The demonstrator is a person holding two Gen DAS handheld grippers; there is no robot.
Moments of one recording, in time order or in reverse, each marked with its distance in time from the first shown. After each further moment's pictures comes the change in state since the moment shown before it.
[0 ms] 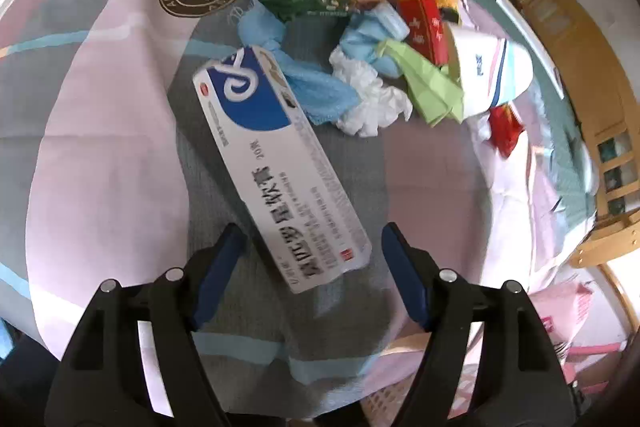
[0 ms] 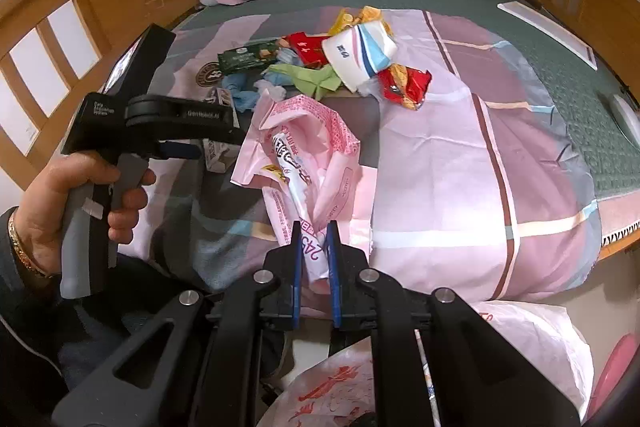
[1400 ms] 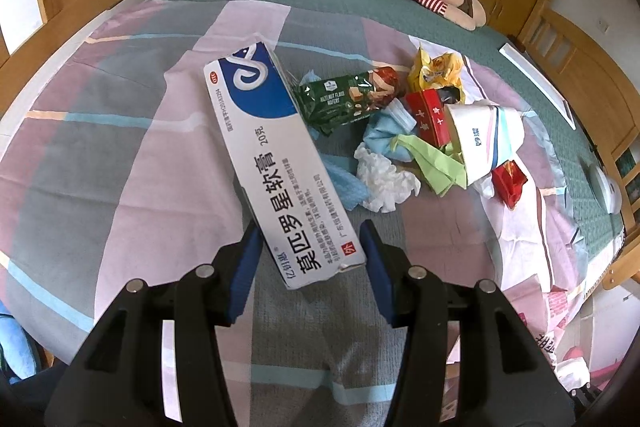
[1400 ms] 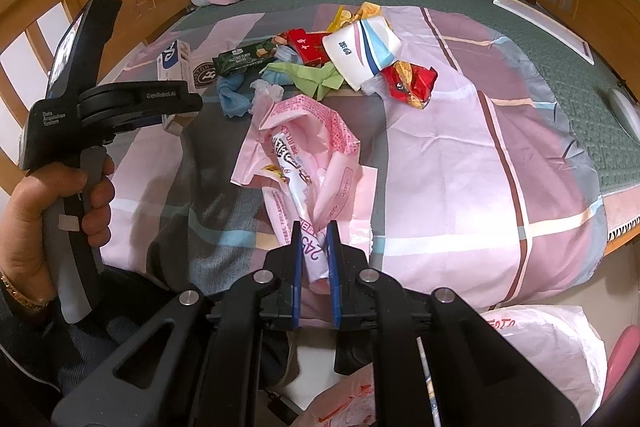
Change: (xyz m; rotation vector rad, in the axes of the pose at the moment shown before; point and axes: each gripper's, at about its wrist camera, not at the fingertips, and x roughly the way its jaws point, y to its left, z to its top) left arm -0.057 0.006 -0.001 0.037 -0.309 0.115; right arm 0.015 0.010 0.002 0.019 -0.001 -0.016
